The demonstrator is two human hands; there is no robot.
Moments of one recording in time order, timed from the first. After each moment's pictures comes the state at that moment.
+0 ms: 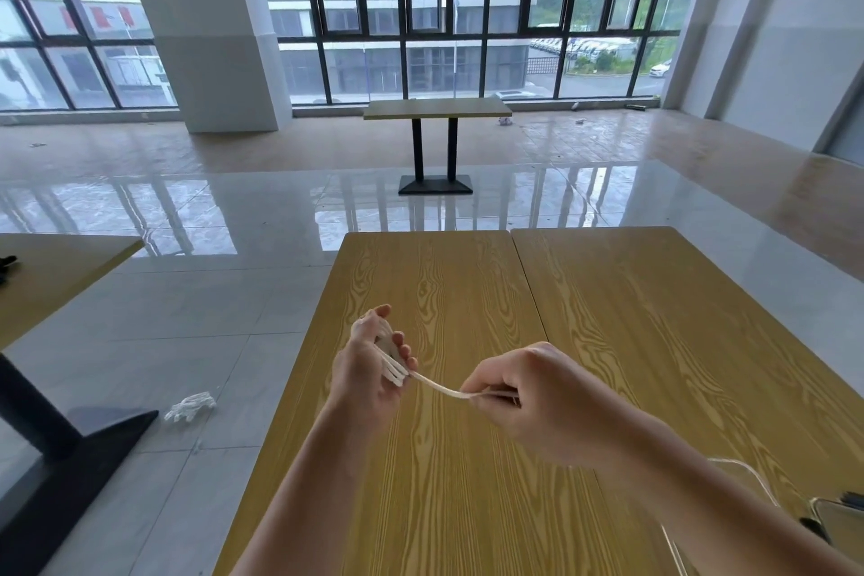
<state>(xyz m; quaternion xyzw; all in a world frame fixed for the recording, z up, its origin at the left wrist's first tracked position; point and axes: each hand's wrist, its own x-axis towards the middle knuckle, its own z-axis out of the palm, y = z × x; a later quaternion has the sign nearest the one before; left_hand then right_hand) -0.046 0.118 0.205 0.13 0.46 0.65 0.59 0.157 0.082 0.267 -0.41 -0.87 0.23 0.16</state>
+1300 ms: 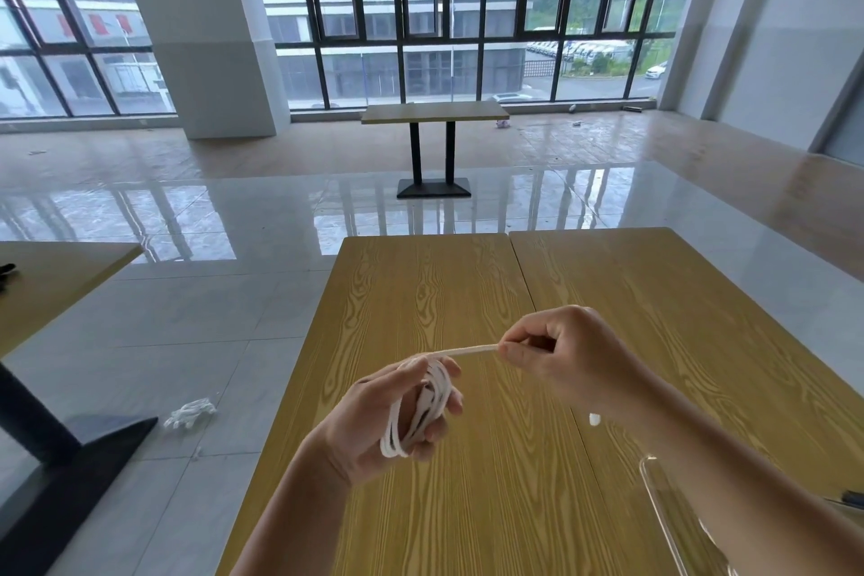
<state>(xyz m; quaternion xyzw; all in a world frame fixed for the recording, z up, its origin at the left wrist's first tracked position) -0.053 0.074 0.211 0.41 0.31 0.41 0.75 0.182 0.116 0.264 -0.48 -0.79 0.28 0.28</state>
